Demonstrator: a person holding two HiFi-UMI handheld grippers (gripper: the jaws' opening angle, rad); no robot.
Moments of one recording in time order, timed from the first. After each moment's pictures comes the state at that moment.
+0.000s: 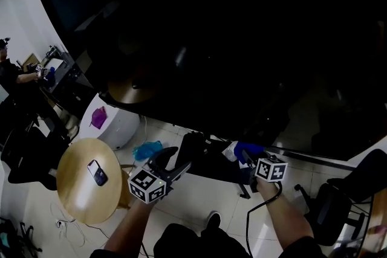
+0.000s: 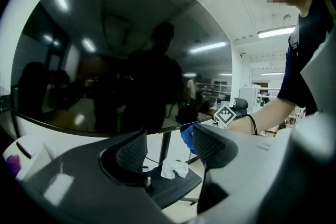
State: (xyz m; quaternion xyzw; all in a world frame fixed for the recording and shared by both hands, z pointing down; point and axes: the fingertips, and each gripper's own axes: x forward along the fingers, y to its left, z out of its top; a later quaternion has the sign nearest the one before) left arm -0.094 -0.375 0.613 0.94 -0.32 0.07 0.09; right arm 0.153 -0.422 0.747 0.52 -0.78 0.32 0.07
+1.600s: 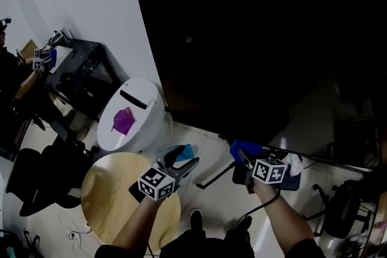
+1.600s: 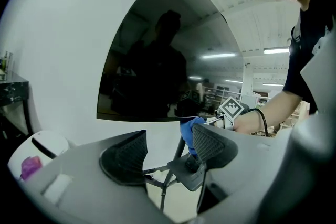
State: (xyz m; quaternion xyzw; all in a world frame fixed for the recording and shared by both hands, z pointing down) left arm -0.431 -0.518 0.670 0.94 -0.31 0.05 0.14; right arm -0.222 -0.547 0.754 0.52 -0.78 0.33 0.08
